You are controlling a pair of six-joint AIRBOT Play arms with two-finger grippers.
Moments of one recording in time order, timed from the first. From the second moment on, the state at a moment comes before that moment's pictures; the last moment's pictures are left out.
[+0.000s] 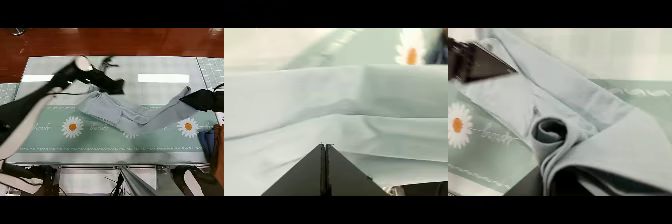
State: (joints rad) left arm -0.45 -1.67 1.50 0.77 -1.10 -1.47; right arm -0.26 -0.73 0.99 -0.87 1.43 1.39
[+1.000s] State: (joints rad) left arm 0.01 -0.35 0.47 0.85 -1.03 -1.54; right arm 0.59 -1.81 1.69 -0.79 1.00 1.46
